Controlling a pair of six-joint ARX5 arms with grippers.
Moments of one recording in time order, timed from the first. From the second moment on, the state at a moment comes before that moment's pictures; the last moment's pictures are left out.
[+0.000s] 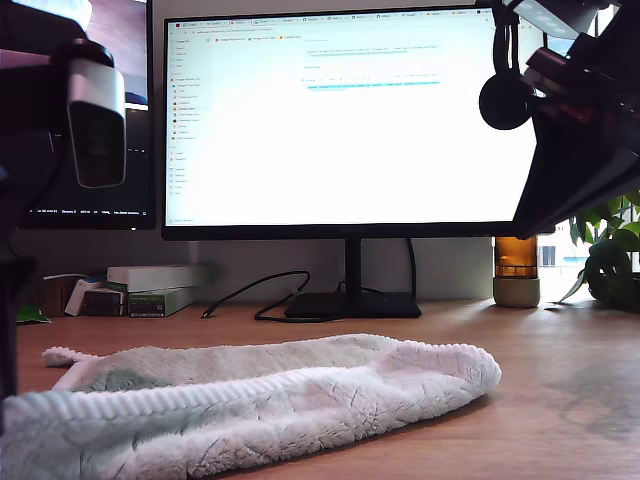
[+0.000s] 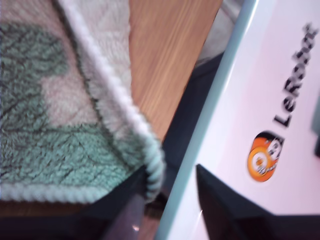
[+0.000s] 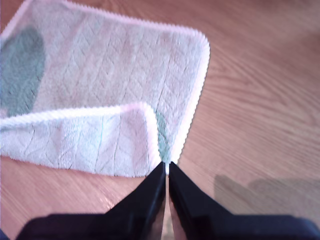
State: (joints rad) left arm -0.65 1.31 0.70 -0.84 0.49 0.37; right arm 0.47 1.07 0.70 -0.47 -0.17 -0.11
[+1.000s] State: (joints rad) left arm -0.55 1.31 0.70 -0.62 0.16 0.40; right arm 0.47 1.16 0.70 -0.43 -0.23 -0.19
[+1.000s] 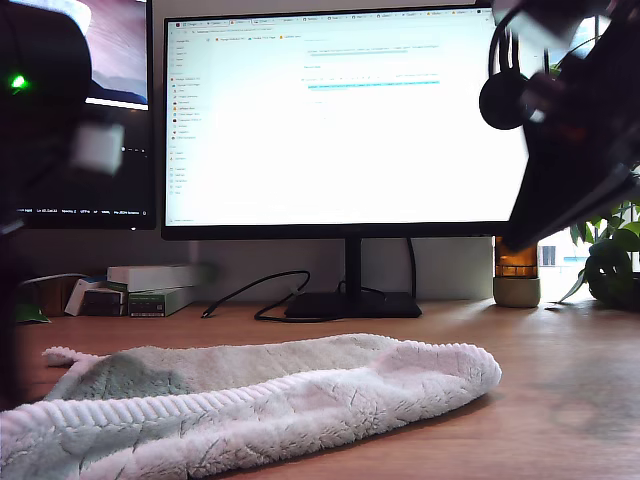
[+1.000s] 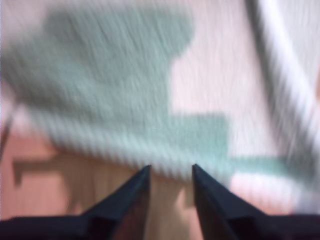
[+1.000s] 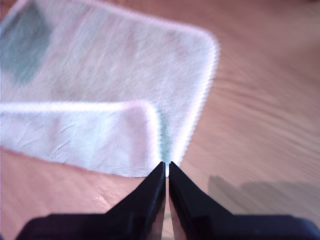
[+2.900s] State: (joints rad) left arm -0.47 1.75 0.71 0.25 0.48 0.39; right arm 0.31 1.84 1.06 -0.55 -0.64 -0.66
